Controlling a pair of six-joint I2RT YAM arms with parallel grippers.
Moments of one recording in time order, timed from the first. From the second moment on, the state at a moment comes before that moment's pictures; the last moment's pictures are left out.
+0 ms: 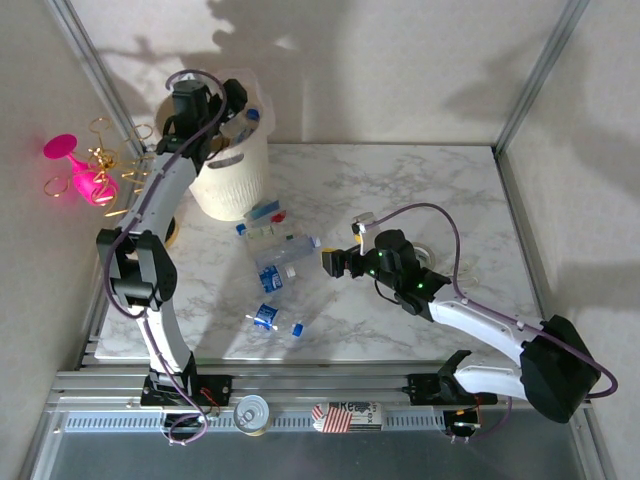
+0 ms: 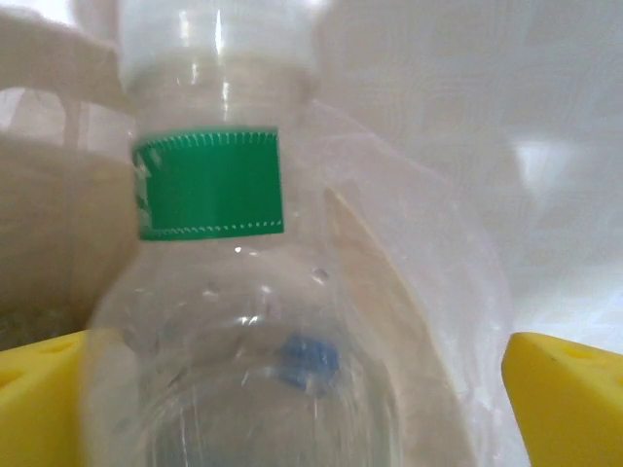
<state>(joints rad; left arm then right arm) -0.10 1.91 1.87 -0.20 -0.03 -0.69 0.76 1.18 0.63 0.16 -0.01 0.28</state>
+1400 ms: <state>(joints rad) -0.33 0.96 0.60 0.05 -0.01 -0.83 1.22 1.58 0.87 -0.06 -0.20 0.18</state>
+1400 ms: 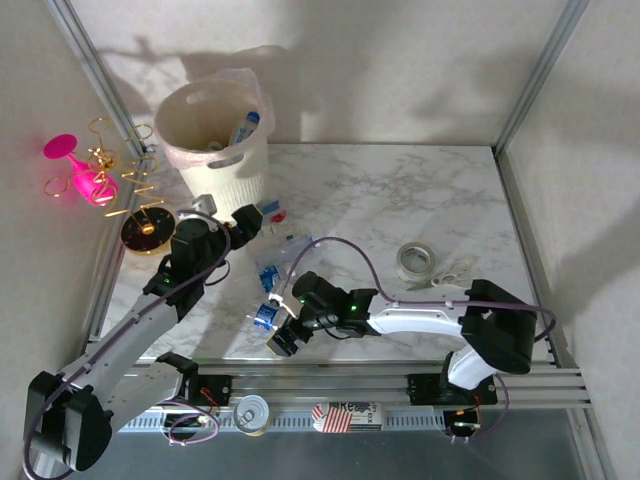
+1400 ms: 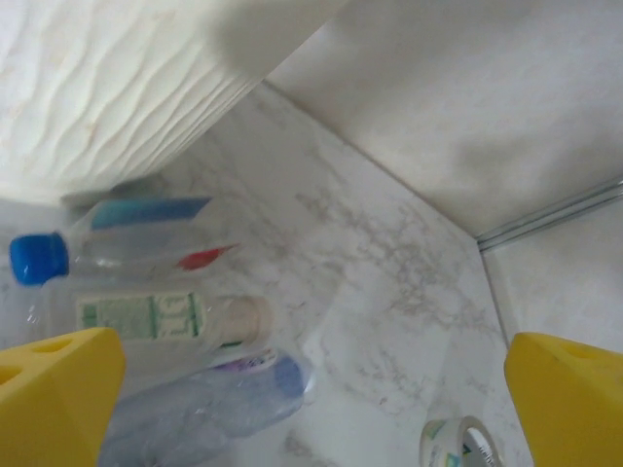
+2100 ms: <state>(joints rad) -0.33 0.89 0.52 0.12 -0.04 -0.87 1.22 1.83 1.01 -0.08 -0.13 0.06</state>
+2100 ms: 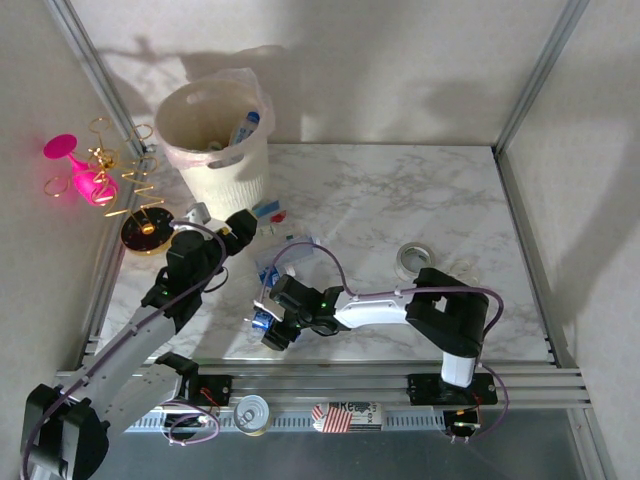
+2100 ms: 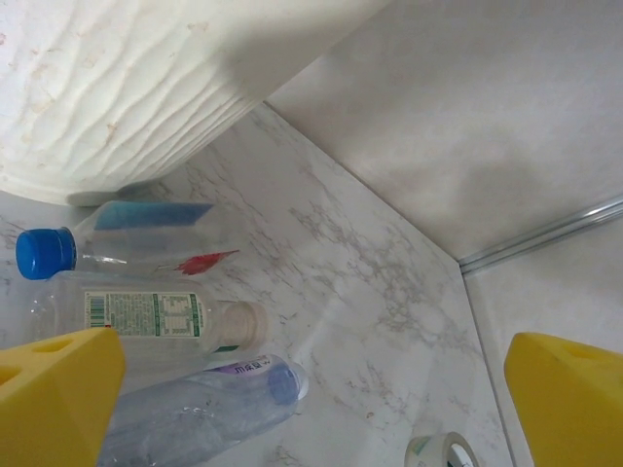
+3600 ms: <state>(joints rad) -0.60 1.14 0.66 0.36 -0.02 -0.98 0.79 1.41 0.78 0.32 -0.29 0.32</state>
